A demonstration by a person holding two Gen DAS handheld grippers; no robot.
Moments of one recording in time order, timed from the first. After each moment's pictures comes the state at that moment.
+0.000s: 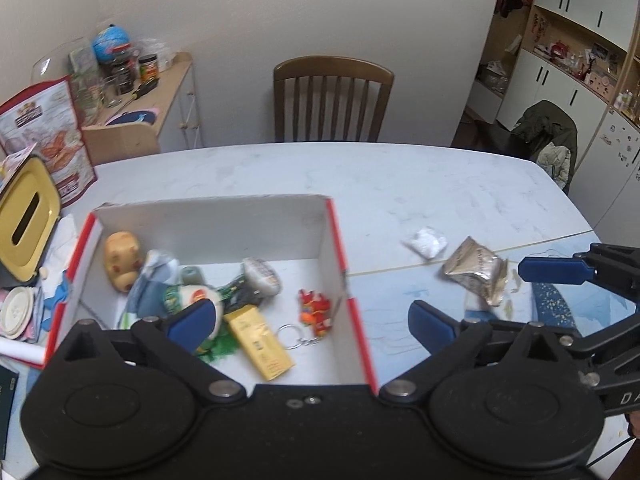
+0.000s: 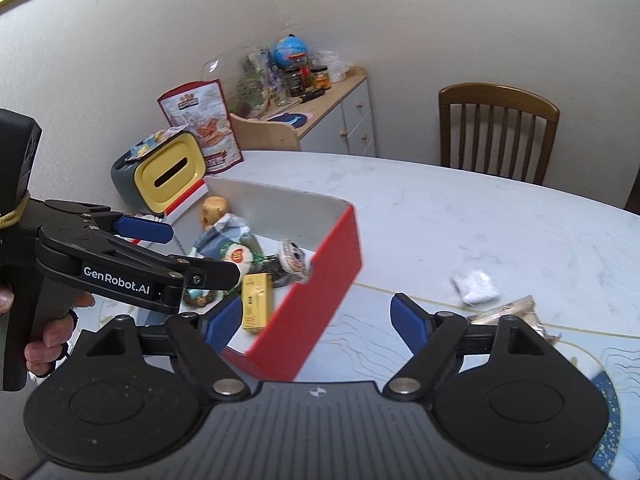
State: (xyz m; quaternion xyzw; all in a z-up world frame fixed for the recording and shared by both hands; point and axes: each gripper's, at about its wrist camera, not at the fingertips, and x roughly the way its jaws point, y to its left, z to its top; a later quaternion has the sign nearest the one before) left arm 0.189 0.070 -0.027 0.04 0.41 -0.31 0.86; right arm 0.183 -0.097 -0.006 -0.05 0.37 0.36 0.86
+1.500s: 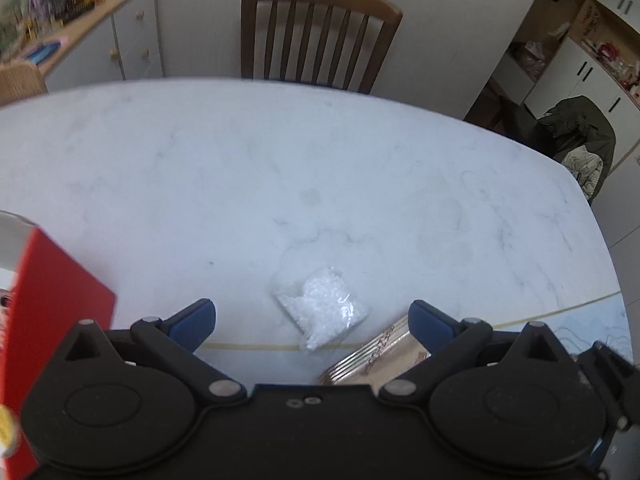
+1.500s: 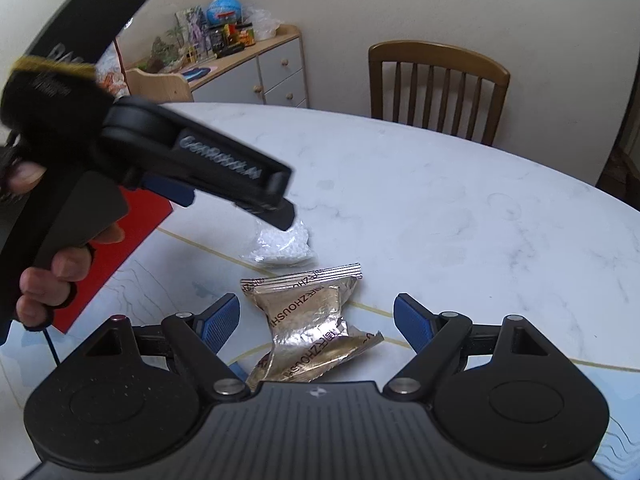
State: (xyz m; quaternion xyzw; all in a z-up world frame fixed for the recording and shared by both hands) left arm 0.265 -0.166 -0.110 -0.01 0.52 -0.27 0.81; right arm 0.322 -0.213 -0.117 -0.11 0.39 0.33 0.85
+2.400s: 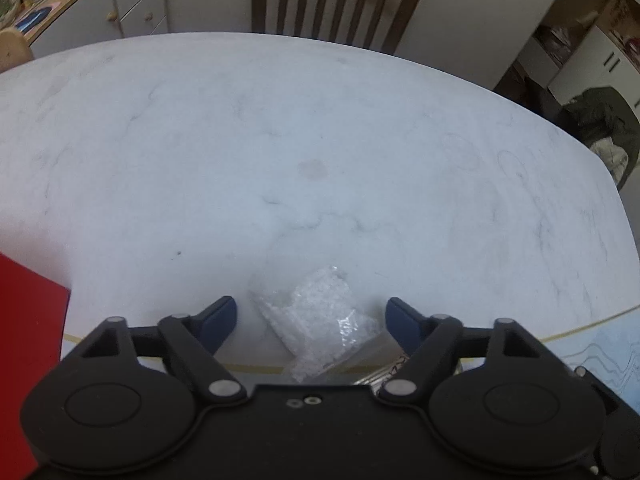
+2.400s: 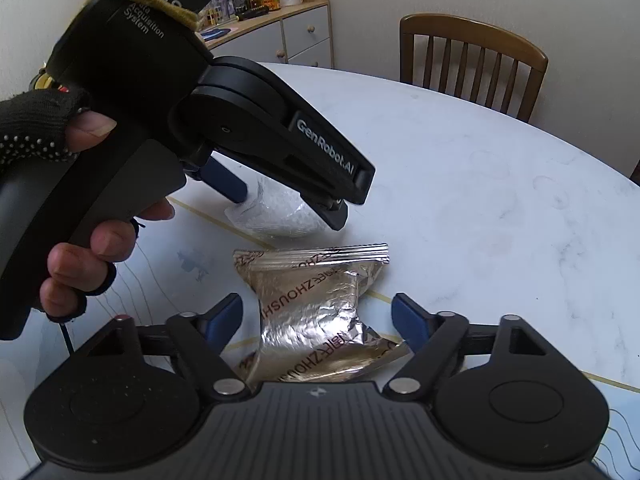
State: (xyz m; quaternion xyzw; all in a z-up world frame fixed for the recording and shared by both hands) left arm 0.283 -0.203 -0.150 0.01 0.55 -0.24 0.80; right arm 0.347 -0.197 -0.155 -0.14 0.41 0.36 0.82
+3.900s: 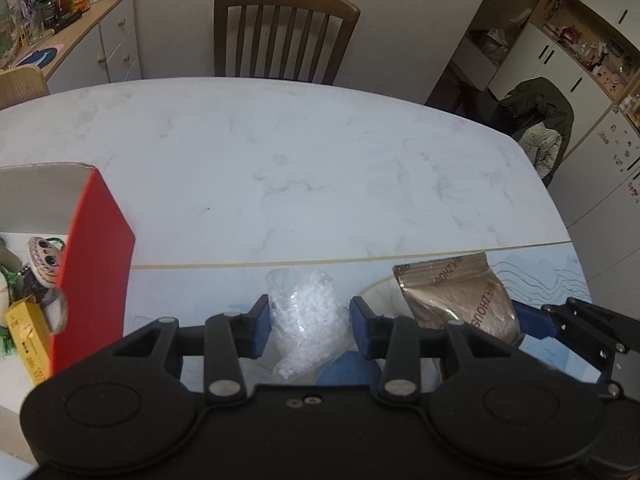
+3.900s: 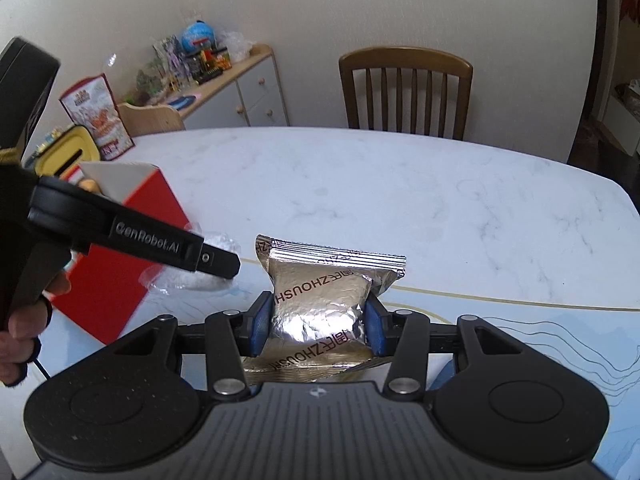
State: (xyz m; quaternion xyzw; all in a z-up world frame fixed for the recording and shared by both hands) left arm 0.188 -0.116 -0.055 0.00 0.50 -0.31 0.80; right arm 0.277 -0.240 -0.064 -0.05 0.40 0.29 0.87
